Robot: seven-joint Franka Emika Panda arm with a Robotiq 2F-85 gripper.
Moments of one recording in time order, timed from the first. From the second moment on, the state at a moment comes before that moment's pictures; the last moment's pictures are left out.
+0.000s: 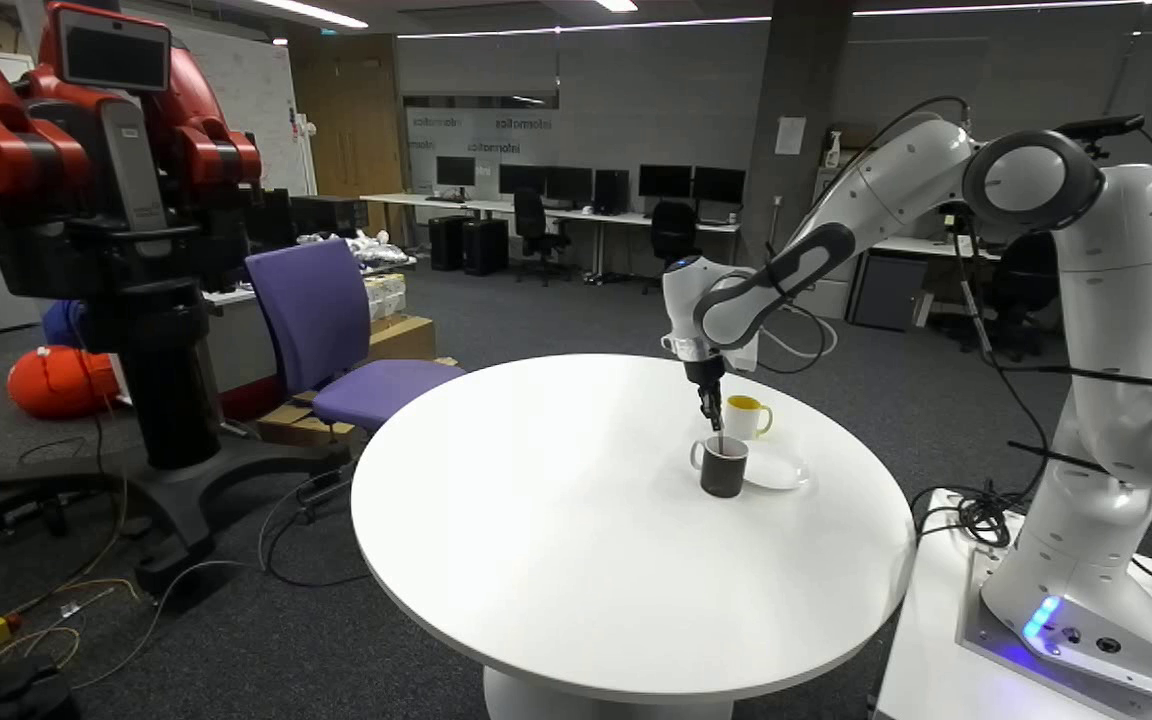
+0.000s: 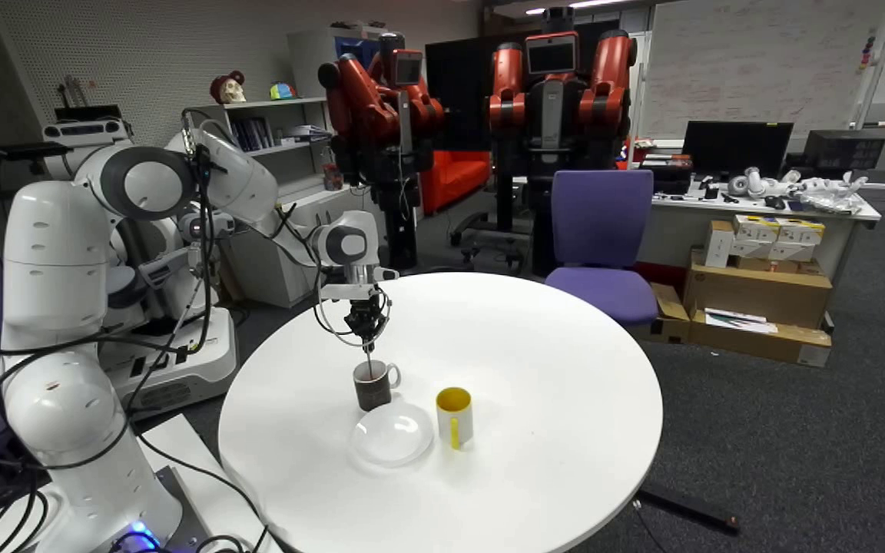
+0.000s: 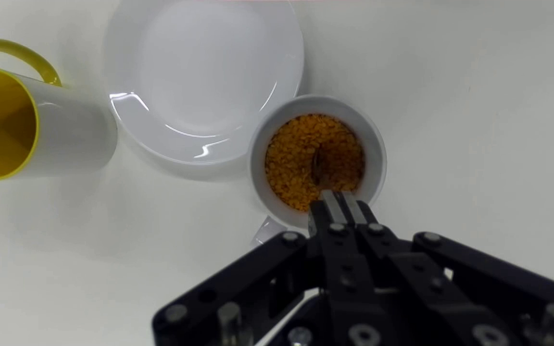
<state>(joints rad) 0.04 0.35 0.00 -2.00 -0.24 2.11 -0.17</state>
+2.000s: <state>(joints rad) 0.04 0.31 0.05 -2.04 -0.24 2.13 -0.18</state>
